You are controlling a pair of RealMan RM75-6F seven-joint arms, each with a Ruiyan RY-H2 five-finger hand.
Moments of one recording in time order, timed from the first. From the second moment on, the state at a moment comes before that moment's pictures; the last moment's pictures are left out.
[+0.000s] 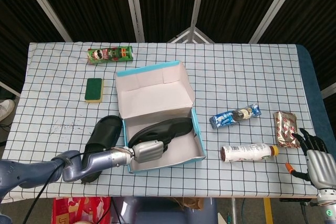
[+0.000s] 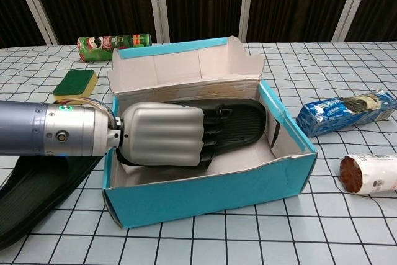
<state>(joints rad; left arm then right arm) -1.03 -1.62 0.05 -1.24 1.95 0.83 0.93 0.06 -1.02 0.05 -1.72 -1.38 1.36 0.04</state>
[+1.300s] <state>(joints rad) -0.97 -1.39 -0.04 -1.65 1.75 0.71 1.18 0.07 -1.02 0.05 -1.73 -1.37 1.34 0.02</state>
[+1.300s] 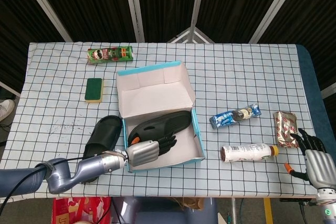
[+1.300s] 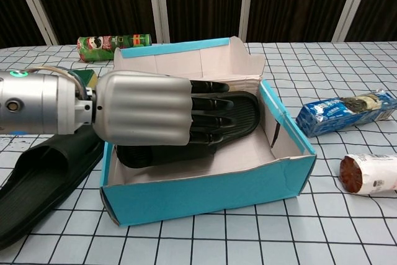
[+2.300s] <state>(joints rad) -0.48 -1.19 0.06 -1.96 1.41 1.24 0.66 0.05 -1.00 0.04 -1.74 -1.39 1.37 0.06</state>
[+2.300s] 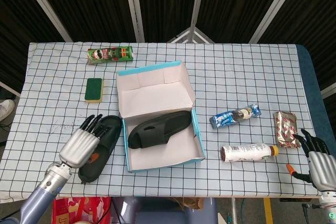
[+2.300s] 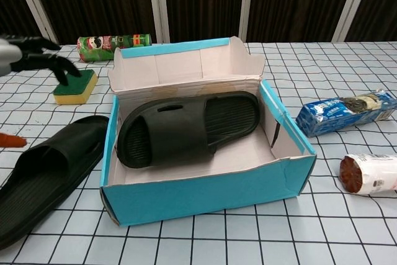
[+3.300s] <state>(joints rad) -0.58 -1.33 -0.04 -1.65 1.20 0.96 0.54 0.07 -1.01 0.04 -1.75 -1.35 1.32 0.02</state>
